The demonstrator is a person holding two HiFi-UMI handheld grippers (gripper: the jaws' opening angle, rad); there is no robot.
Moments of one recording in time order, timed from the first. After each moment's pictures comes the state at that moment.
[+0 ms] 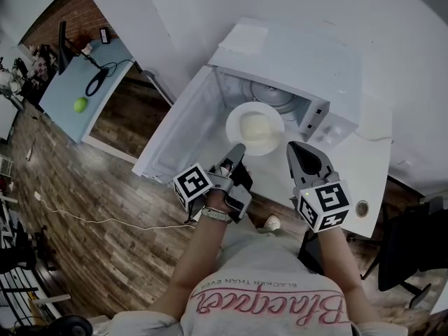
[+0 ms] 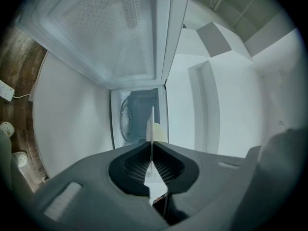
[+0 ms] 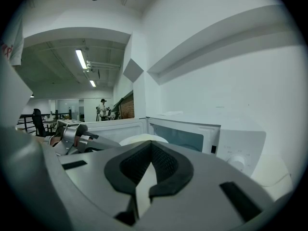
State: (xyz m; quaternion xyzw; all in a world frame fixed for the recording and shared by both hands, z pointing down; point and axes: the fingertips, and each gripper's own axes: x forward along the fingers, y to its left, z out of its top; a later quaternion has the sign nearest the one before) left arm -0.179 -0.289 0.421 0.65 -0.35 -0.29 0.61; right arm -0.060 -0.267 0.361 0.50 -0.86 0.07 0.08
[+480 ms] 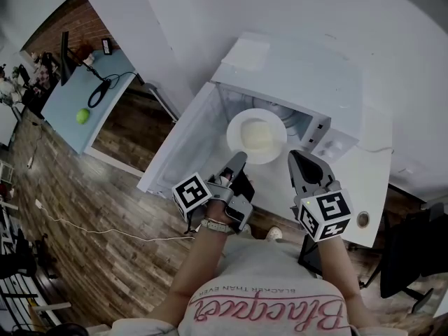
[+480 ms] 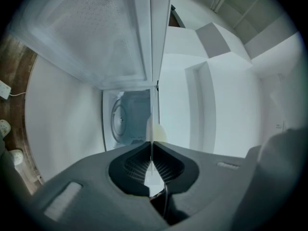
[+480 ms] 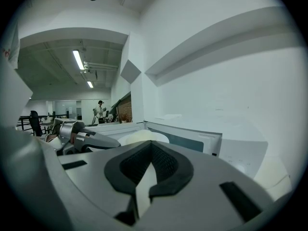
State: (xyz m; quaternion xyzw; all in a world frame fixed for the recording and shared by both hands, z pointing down) left arm -0.182 -0.300 0.393 0.65 -0.33 -0.30 0.62; right arm -0.062 -0.280 0.344 0.51 -0.85 0.08 0.07
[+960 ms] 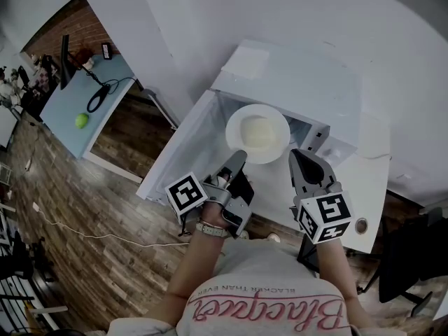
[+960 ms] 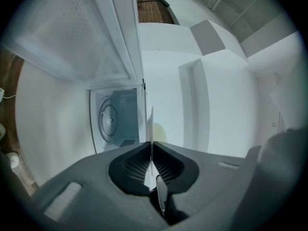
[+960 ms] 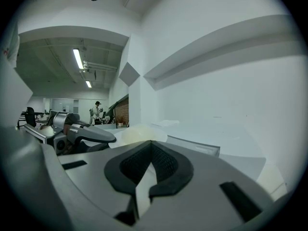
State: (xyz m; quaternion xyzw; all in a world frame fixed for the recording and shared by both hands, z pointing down) left arm -0.176 -0.309 0.348 0.66 -0.31 -0.31 0.61; right arm -0.060 -0.294 0.323 0.53 -0.85 0.06 0.06
